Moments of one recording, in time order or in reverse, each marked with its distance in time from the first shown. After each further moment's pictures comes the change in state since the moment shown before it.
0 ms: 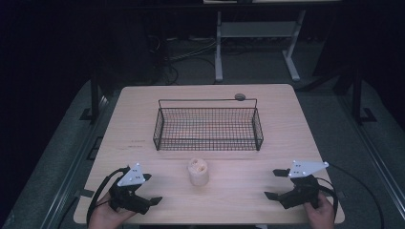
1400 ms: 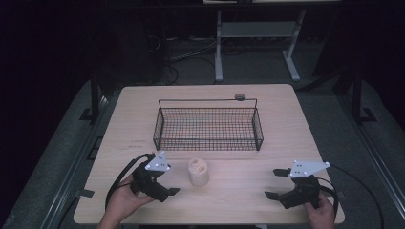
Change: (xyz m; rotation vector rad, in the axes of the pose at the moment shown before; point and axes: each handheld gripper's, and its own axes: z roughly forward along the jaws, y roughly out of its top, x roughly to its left) left arm 0.003 0.054 0.033 0.078 -0.073 0.098; right arm 0.000 0.000 -0.002 -0.016 0.006 0.000
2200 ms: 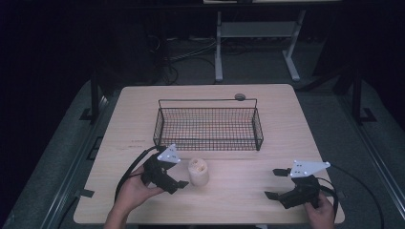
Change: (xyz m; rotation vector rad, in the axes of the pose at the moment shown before) left arm 0.010 0.028 0.016 0.008 -0.032 0.023; right arm 0.000 0.000 0.000 -0.005 0.005 -0.004
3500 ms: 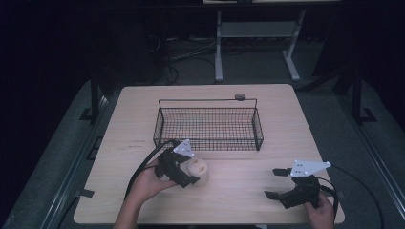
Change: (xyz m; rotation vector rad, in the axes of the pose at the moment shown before) left arm 0.008 0.026 0.027 0.036 -0.043 0.015; right arm 0.000 0.000 0.000 -0.011 0.005 0.002
